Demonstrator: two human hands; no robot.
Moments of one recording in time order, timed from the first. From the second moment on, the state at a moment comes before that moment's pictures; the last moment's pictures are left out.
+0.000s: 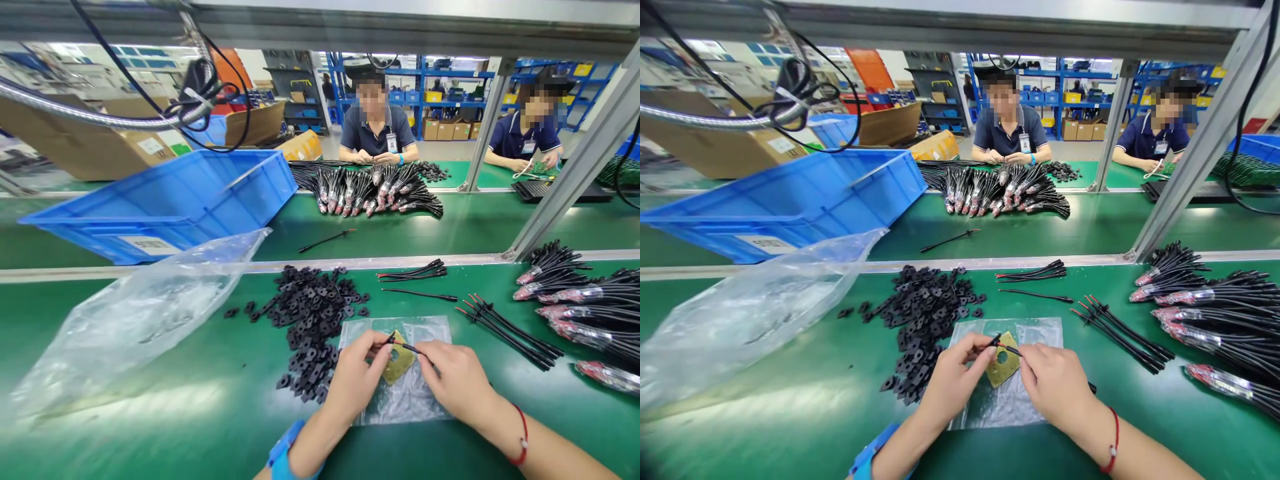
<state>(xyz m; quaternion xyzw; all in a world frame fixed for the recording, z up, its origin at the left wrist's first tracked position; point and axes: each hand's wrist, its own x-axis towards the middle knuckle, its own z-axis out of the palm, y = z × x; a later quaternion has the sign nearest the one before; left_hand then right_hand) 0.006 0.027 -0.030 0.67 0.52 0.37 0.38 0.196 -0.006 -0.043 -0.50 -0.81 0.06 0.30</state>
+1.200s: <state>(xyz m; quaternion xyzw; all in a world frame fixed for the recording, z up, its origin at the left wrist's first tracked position) 0.006 0.017 -0.016 0.77 0.37 0.30 0.43 0.206 -0.005 -0.025 -0.46 -0.74 0.43 0.23</state>
